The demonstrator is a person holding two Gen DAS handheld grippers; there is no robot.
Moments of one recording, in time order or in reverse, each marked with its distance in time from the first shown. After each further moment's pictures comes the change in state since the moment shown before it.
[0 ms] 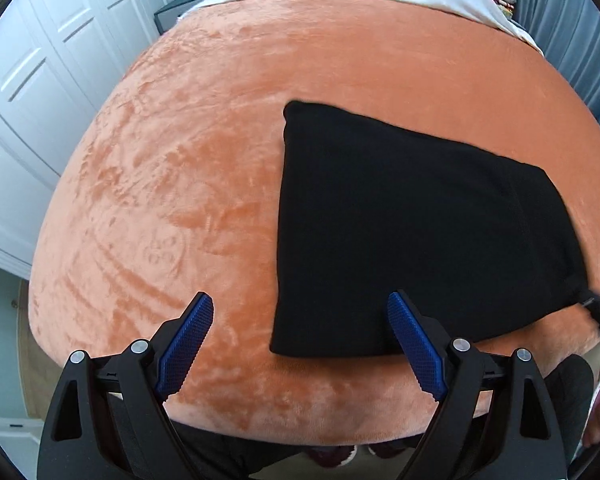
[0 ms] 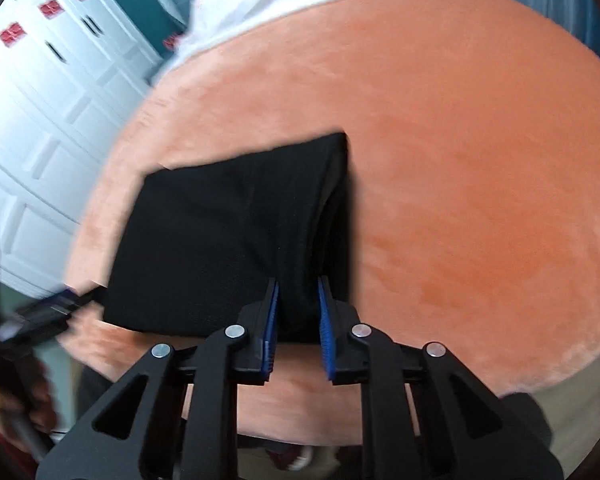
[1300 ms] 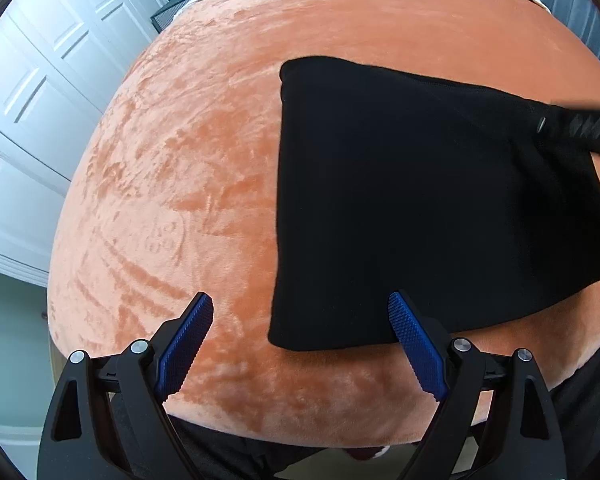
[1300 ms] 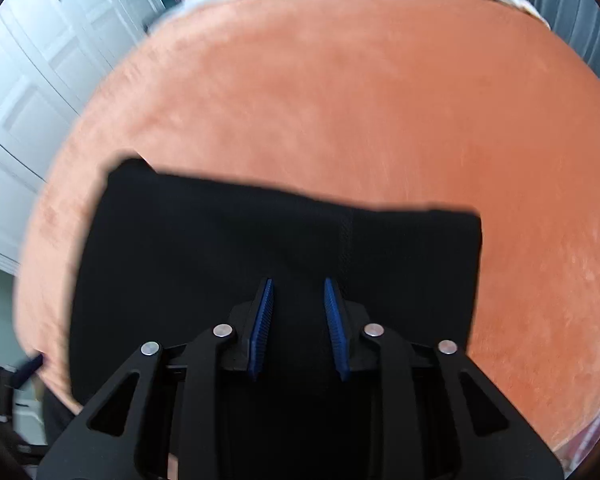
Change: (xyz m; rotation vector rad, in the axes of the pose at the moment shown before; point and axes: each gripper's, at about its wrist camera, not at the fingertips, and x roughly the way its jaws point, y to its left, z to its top) left arm 0.024 -0.016 -0.013 0.078 0.042 0.121; right arm 0.065 0.080 0.094 -0.144 0.017 -0.036
